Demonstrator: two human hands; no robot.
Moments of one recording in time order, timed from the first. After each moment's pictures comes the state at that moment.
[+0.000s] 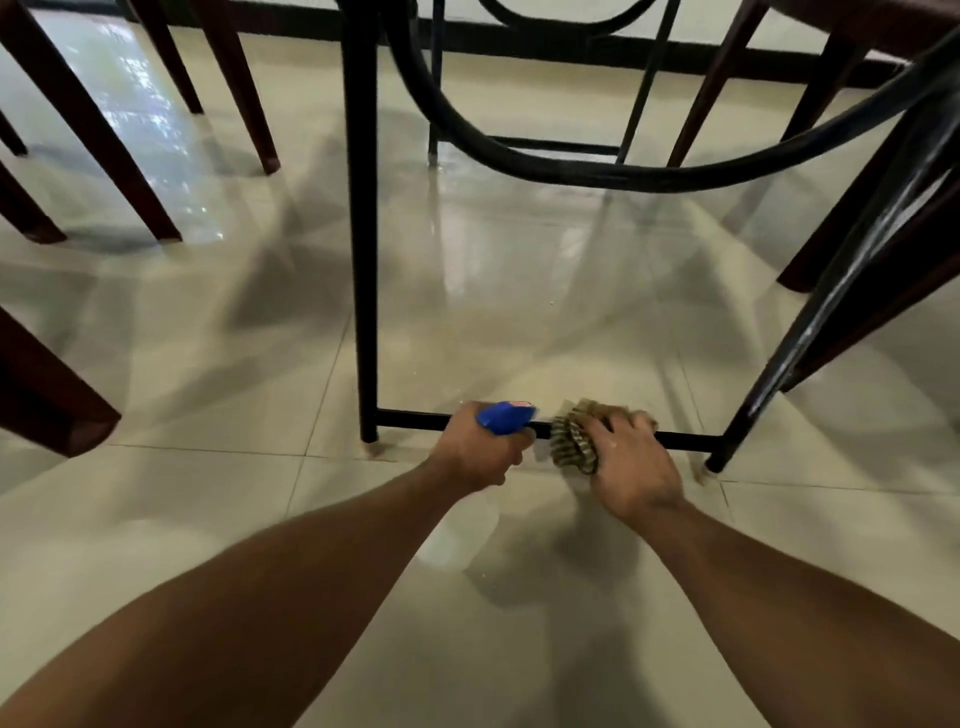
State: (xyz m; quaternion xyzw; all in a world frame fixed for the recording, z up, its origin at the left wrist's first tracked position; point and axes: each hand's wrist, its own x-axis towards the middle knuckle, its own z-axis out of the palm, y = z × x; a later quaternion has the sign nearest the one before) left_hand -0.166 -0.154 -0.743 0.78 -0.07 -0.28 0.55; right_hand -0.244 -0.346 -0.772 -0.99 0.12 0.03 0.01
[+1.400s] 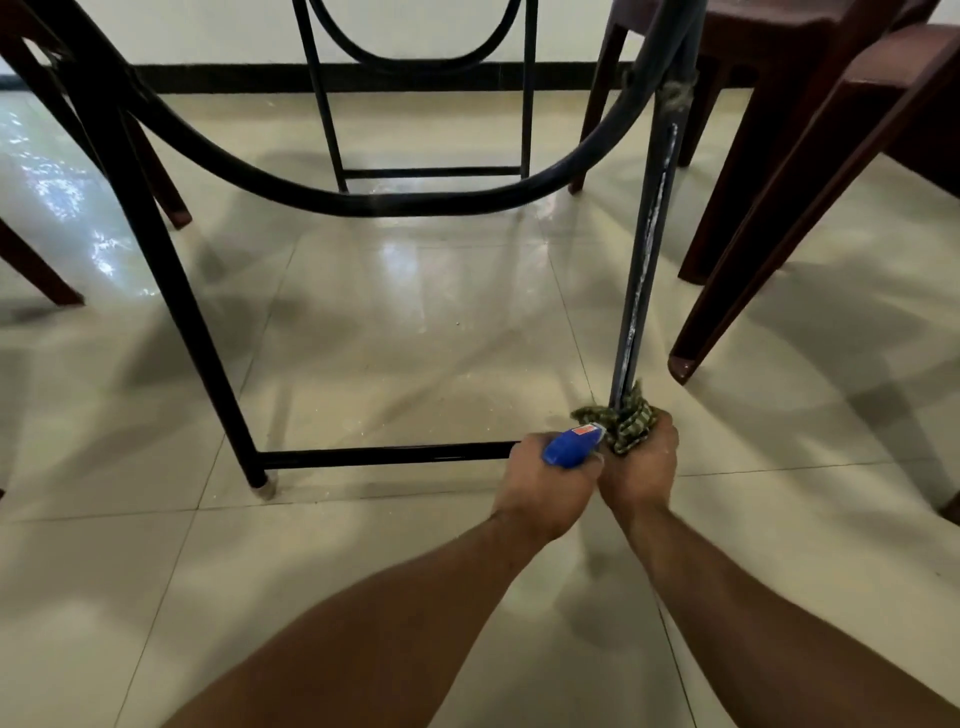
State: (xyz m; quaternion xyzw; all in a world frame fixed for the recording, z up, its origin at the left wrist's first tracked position) left_hand -0.270 -0.342 -0.723 0.75 -0.11 -0.27 0.60; right_hand -0.291 -0.461 -0.765 -0.69 0.45 -0.25 0.51
